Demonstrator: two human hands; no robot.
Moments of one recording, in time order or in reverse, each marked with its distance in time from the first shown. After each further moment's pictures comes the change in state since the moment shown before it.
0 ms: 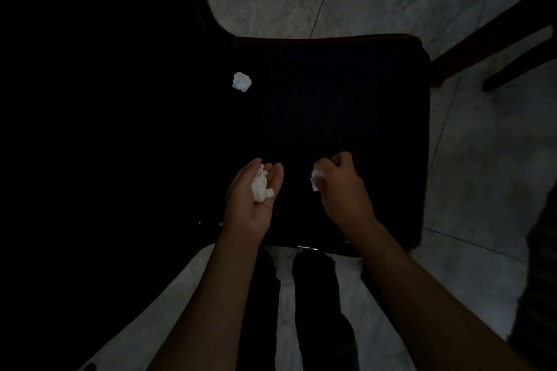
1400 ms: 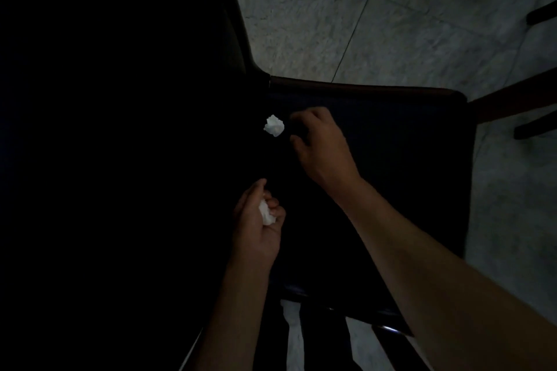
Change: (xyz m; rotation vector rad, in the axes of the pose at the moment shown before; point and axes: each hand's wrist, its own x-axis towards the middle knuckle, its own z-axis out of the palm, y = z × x) left_hand 0.038 0.045 0.027 0.019 0.103 0.066; right_hand 0.147 -0.097 -0.026 0.238 0.124 -0.268
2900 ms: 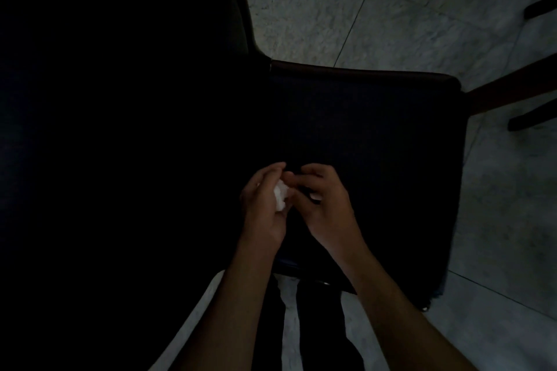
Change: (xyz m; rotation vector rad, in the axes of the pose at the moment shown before) left_hand -0.018 -0.020 -0.005 0.317 -0.033 0.151; right_hand -0.127 -0.004 0.009 0.409 -0.083 0.229
